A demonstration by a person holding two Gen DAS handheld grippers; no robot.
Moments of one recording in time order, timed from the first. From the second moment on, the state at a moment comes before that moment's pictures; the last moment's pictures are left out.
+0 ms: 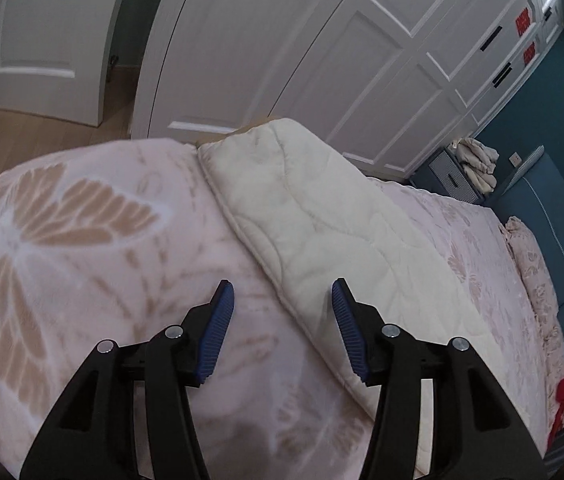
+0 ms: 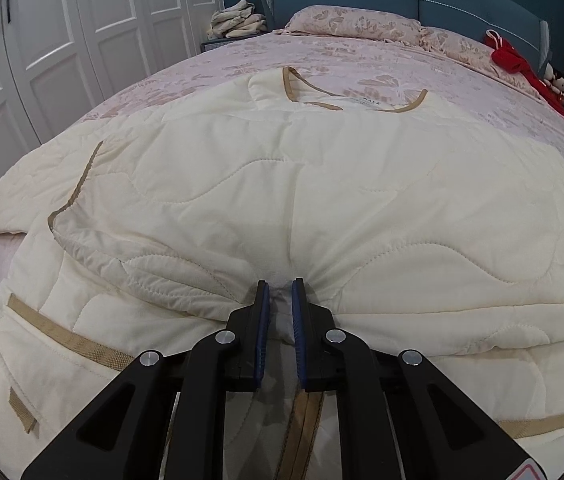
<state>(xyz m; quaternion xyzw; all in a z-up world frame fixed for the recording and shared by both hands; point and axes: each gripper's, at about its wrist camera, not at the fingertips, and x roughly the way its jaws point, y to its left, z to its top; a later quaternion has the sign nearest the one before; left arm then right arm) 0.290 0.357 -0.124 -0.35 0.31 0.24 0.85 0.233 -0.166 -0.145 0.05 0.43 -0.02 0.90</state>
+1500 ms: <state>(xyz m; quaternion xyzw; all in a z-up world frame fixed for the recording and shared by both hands) 0.270 0.037 -0.057 -0.19 0.38 -0.06 0.90 0.132 -0.243 -0.073 0.14 0.37 -0.08 0.92</state>
